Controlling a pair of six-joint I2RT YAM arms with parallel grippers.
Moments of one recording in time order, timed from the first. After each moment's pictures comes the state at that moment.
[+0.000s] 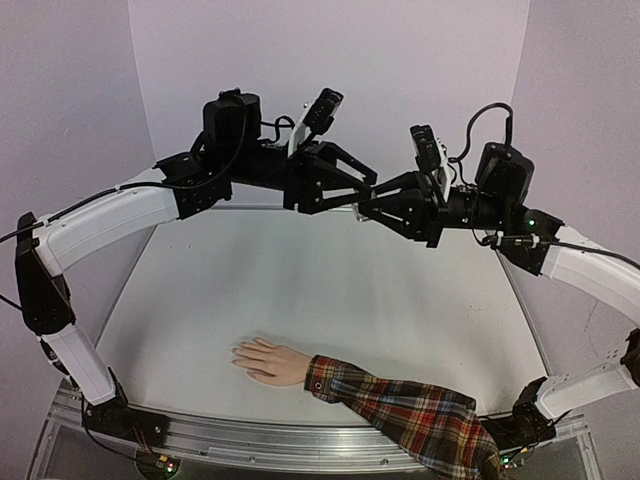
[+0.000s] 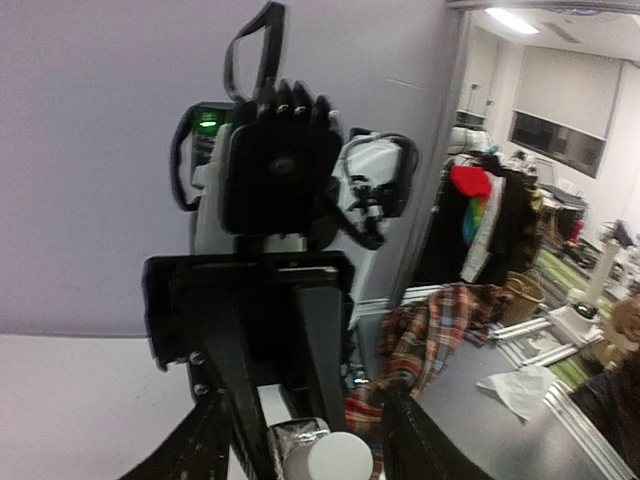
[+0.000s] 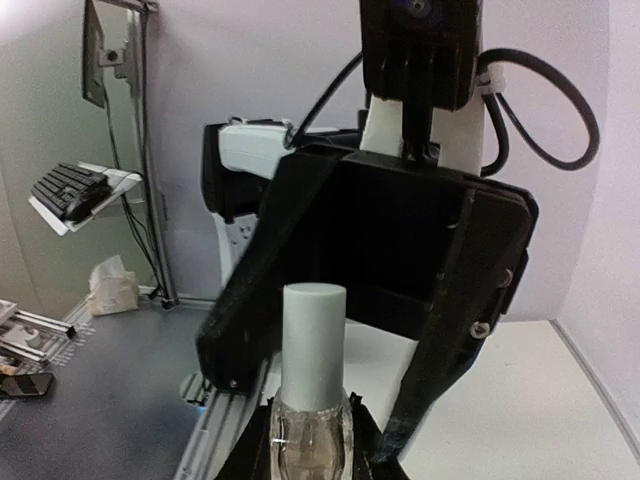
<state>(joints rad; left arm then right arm) -0.91 1.69 1.72 0.00 1.01 -0.14 0.73 1.26 1.17 0.15 -0.86 0.00</state>
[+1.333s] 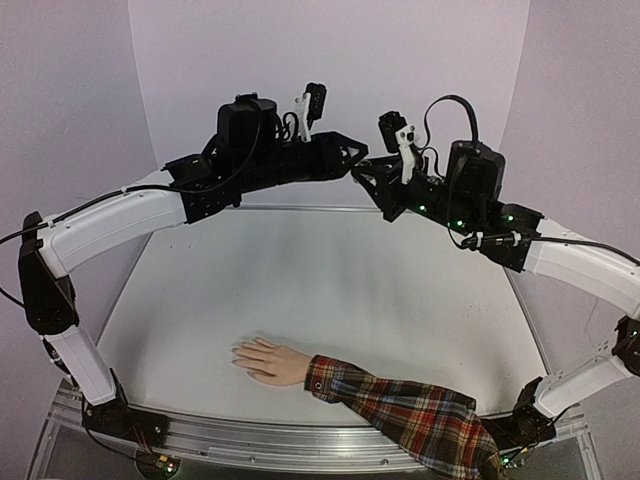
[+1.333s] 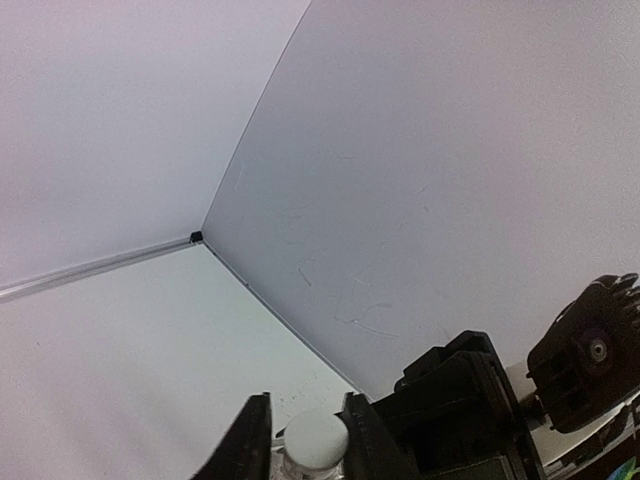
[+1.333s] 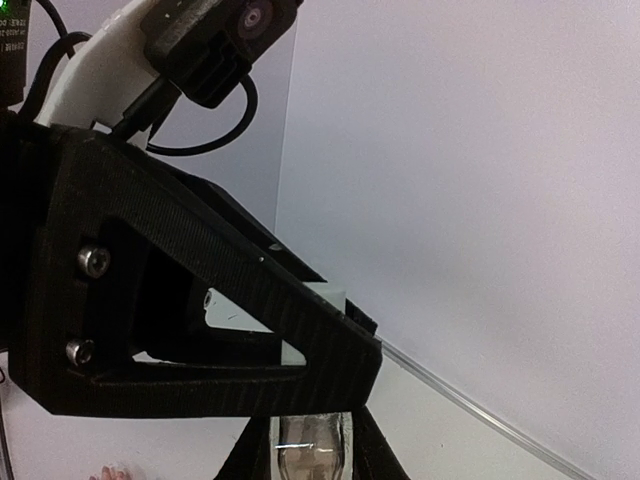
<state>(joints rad) -0.97 1.70 1.74 -0.07 0.10 -0.50 0.85 1.36 1.25 0.10 0.03 -0.15</state>
